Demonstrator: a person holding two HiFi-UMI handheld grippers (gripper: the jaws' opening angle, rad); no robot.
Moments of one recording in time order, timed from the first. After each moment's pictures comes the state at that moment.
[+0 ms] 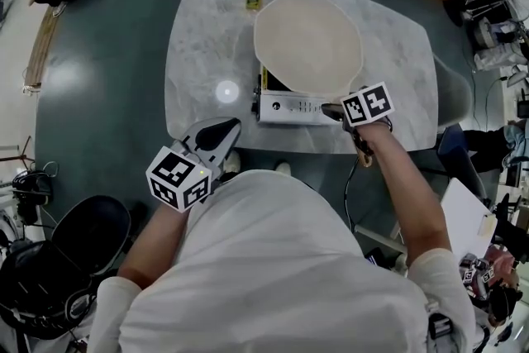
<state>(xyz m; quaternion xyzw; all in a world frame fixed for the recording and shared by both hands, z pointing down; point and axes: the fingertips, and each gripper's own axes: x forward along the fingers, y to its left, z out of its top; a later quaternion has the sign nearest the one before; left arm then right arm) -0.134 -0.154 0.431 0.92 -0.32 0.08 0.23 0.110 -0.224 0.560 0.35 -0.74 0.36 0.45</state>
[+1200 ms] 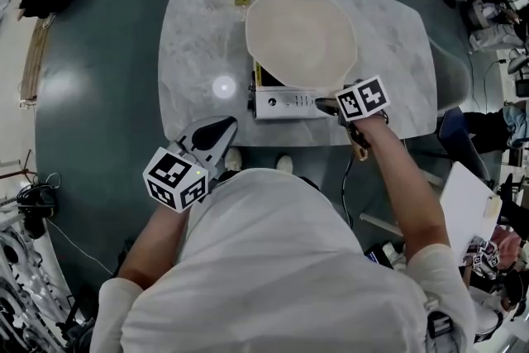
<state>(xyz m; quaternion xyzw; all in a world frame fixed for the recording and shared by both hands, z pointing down) -0.131 -0.158 0.433 0.92 -0.30 0.09 0.23 0.106 -0.220 0.565 0.35 -0.74 0.37 0.44</state>
